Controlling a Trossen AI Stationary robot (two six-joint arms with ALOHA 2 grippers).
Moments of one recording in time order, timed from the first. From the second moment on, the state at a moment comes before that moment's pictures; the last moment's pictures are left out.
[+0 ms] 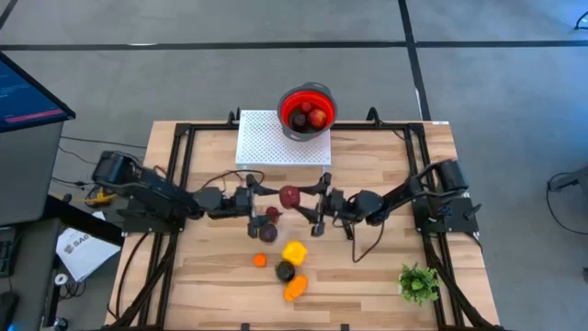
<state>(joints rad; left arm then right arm) -0.16 1.49 0.35 1.24 -0.27 0.03 0.17 1.87 0.68 1.55 0.31 -0.07</state>
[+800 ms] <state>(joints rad) -0.18 1.52 0.47 1.27 -0.23 0.07 0.21 1.88 0.75 1.56 0.35 -0.14</state>
